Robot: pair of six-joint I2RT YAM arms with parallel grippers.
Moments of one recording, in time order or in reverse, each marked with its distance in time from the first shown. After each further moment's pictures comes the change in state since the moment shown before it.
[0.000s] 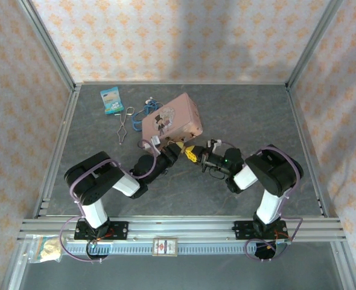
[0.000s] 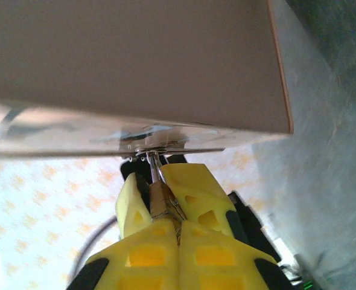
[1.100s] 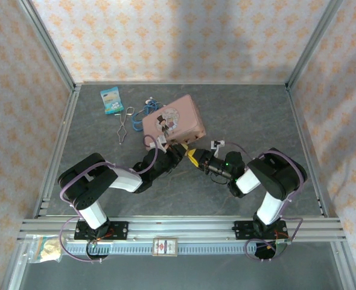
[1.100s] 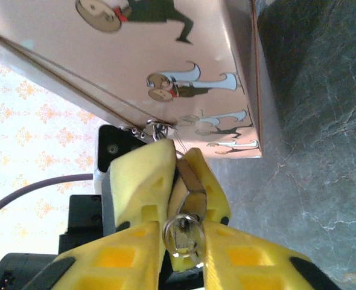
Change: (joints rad) left arm -0.016 -0.106 0.118 -0.457 0.006 -0.080; right arm 0.020 -0.062 -0.080 -0.056 0.099 -0.456
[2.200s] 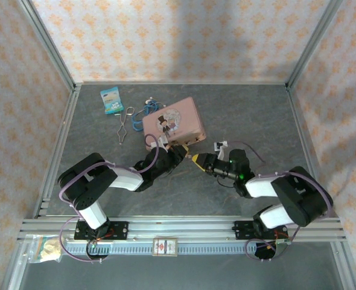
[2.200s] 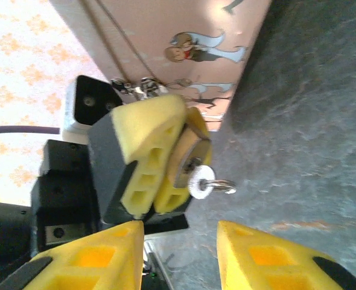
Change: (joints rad) left arm 0.000 -0.001 0.035 -0.108 0.000 0.039; right arm -0.038 -0.288 -0.025 -0.439 -0.068 -0.281
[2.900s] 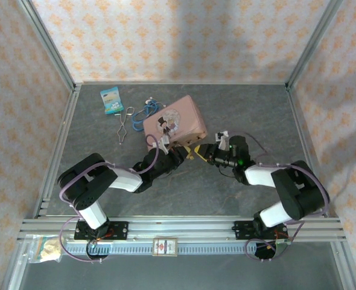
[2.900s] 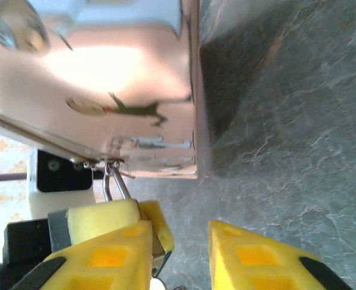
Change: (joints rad) left arm -0.001 -0.011 -0.024 0.062 0.076 0.016; right arm -0.112 0.019 0.172 -0.302 -0.054 -0.151
